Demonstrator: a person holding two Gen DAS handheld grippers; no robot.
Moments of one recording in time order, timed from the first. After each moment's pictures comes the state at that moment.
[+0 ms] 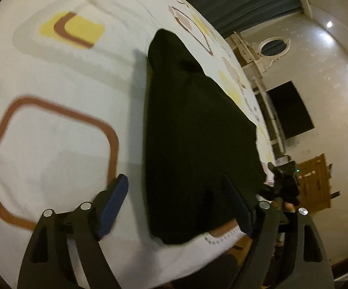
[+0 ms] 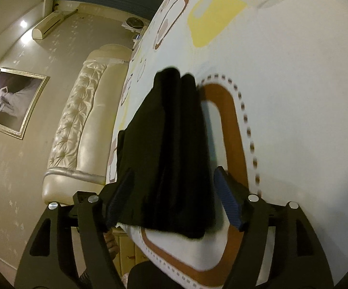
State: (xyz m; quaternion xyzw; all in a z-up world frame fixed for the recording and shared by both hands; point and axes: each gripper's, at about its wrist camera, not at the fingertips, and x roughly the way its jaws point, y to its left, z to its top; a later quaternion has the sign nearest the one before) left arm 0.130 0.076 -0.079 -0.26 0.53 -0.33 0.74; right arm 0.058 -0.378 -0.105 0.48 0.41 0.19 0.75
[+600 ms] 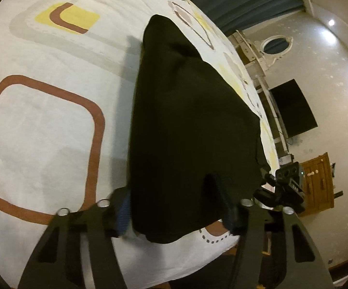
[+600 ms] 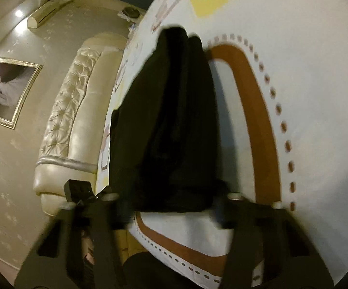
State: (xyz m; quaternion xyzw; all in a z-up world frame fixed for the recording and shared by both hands) left arm 0.121 0.057 -0.084 -0.24 0.54 -0.32 0.74; right arm 0.053 -0.337 -0.109 0.46 0.44 0.18 0.75
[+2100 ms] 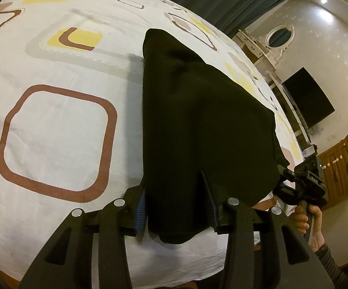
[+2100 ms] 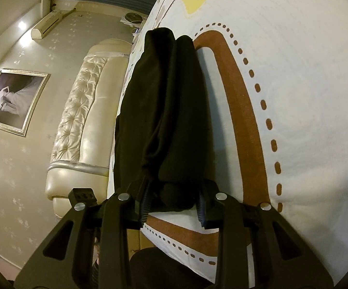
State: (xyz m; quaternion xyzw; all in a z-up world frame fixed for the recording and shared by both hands) left arm 0.102 0.049 -0.078 -0.17 0.50 -0.29 0.80; right arm 0.026 -0.340 -0.119 0.49 0.42 0.19 0.74
